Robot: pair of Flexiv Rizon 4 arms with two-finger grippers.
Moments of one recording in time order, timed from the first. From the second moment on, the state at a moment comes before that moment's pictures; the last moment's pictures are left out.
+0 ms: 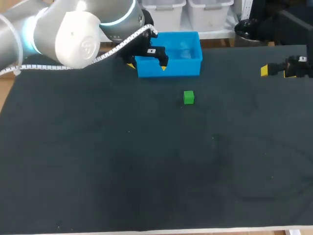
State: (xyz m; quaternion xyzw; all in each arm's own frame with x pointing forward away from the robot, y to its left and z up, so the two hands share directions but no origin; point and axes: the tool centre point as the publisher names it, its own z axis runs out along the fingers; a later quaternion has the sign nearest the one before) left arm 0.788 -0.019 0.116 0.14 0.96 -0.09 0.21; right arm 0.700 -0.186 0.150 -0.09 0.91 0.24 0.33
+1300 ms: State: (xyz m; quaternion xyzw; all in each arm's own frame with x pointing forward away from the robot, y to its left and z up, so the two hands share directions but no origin) left arm 0.778 0.044 0.102 0.30 0.89 -0.19 0.30; right arm 0.700 -0.186 0.150 -0.09 0.91 0.24 0.33
